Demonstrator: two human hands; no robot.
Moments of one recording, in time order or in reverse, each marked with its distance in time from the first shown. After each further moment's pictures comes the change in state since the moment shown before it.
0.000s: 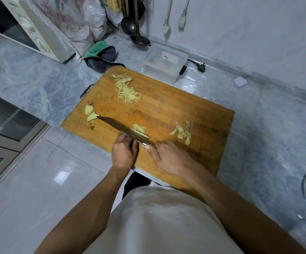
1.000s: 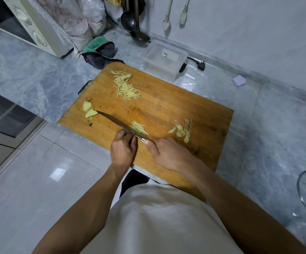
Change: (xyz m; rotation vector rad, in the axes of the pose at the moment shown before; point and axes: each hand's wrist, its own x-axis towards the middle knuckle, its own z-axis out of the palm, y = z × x) left_hand 0.000 -0.001 0.003 -0.022 0.034 0.012; right_hand 0.006 -0.003 -0.003 0.028 -0.027 0.015
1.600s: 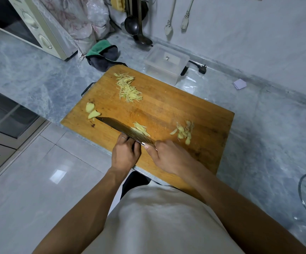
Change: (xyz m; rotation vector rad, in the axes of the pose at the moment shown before) left_hand -0.010 0.007 -0.011 0.072 -0.082 0.066; right_hand -0.008 -0.006 0.001 -0.125 0.015 -0.023
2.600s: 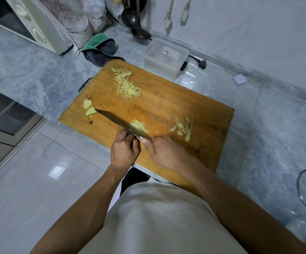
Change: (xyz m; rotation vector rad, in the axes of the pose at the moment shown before) left_hand 0.001 -0.005 0.005 -0.045 0.047 0.040; right_hand 0.008 -0.005 0.002 0.070 0.003 0.066
